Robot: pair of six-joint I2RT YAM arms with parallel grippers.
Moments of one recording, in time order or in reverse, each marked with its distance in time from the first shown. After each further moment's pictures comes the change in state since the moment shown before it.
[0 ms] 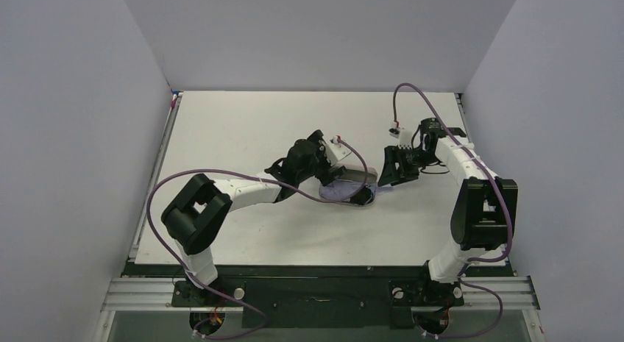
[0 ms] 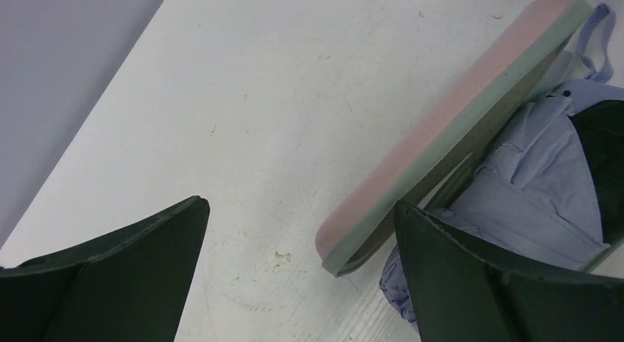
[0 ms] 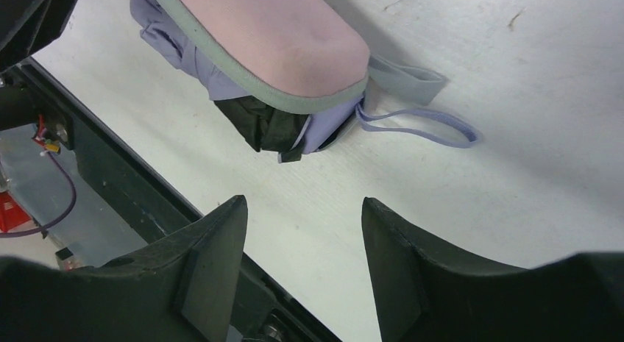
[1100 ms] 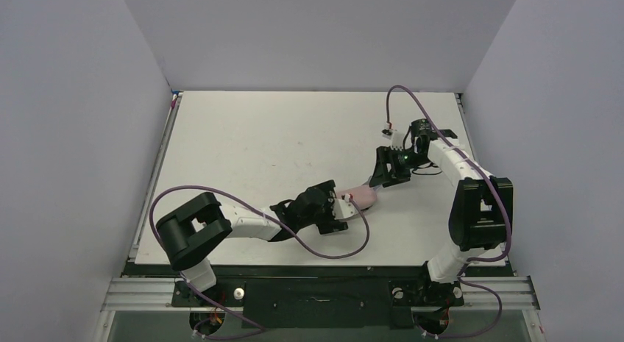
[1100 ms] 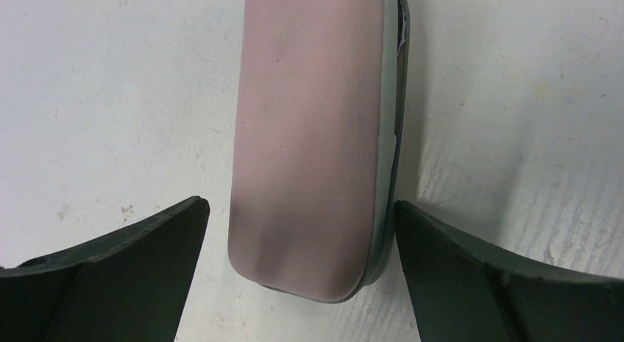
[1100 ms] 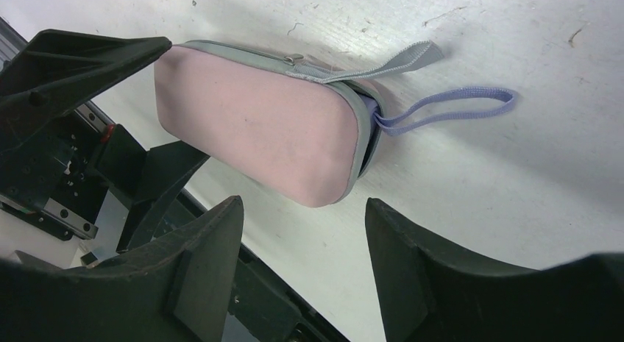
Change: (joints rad) left arm -0.254 -0.076 -0.288 0.034 -0.064 0.051; right arm 0.066 0.000 -0.019 0.067 -0.005 0.115
